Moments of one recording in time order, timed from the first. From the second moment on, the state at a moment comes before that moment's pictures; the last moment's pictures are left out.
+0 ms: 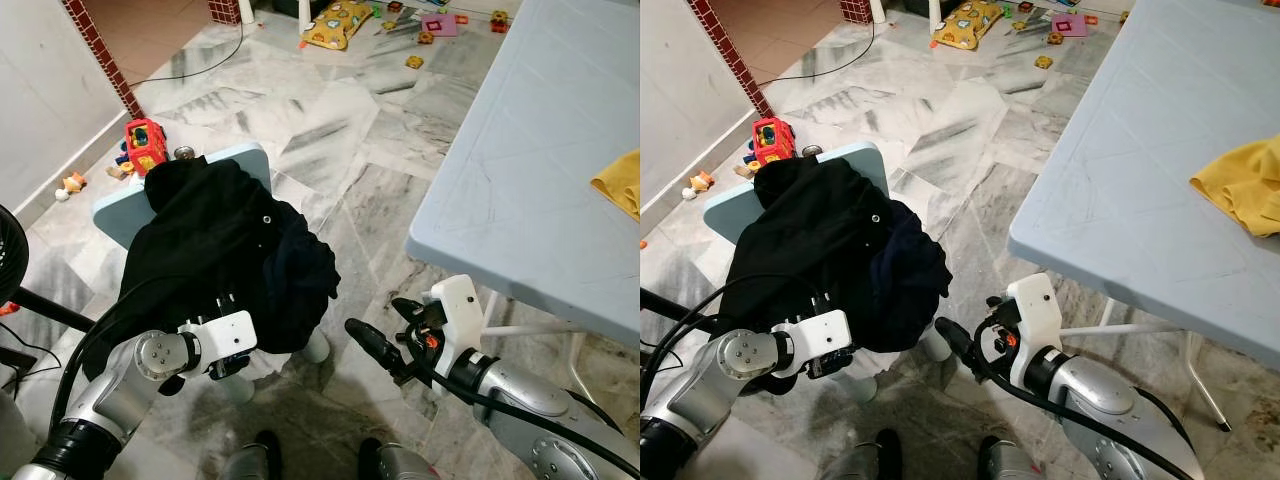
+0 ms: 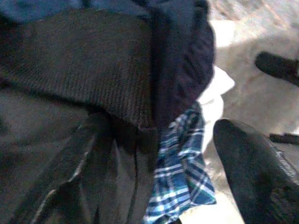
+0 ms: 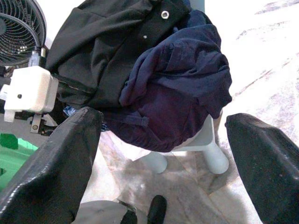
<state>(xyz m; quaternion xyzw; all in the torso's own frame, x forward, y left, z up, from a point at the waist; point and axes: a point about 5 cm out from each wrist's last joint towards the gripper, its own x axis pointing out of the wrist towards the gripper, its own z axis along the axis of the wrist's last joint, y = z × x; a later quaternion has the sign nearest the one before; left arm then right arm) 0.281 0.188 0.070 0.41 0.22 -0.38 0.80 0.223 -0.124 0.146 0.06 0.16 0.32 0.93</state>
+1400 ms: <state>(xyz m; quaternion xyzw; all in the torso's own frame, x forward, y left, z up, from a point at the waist) 0.312 0.173 0.069 0.44 0.18 -0.32 0.82 0.224 -0.124 0.145 0.05 0.15 0.32 0.93</state>
